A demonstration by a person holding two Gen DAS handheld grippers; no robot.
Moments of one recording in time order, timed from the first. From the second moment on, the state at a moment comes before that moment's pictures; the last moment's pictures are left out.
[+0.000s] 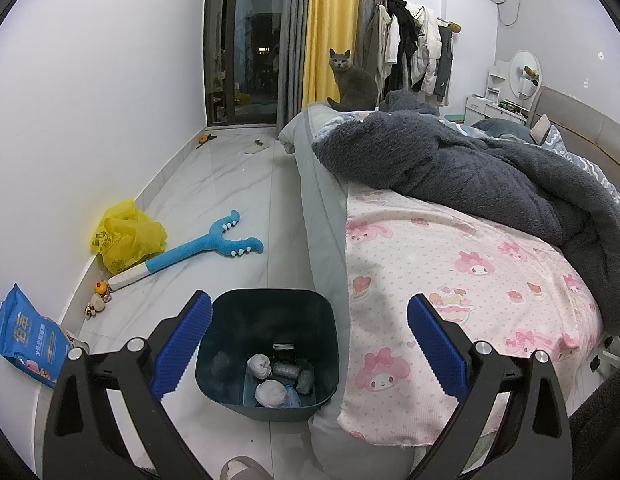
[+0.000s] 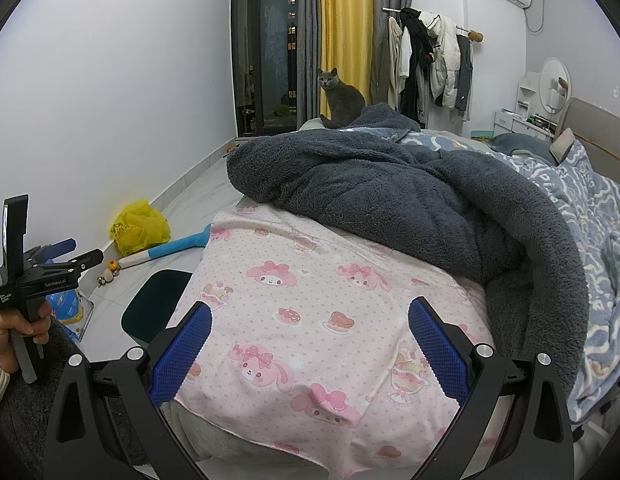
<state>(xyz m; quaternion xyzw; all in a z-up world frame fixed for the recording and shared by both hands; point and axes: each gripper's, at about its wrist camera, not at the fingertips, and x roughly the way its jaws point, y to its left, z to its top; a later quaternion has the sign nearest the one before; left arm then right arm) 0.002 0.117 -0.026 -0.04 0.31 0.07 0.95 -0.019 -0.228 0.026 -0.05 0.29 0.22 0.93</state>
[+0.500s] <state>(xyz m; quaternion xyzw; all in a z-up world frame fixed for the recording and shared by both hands) 0.002 0.117 -0.026 -0.04 0.31 0.07 0.95 -0.019 -0.227 0.026 -0.04 0.29 0.22 0.93</state>
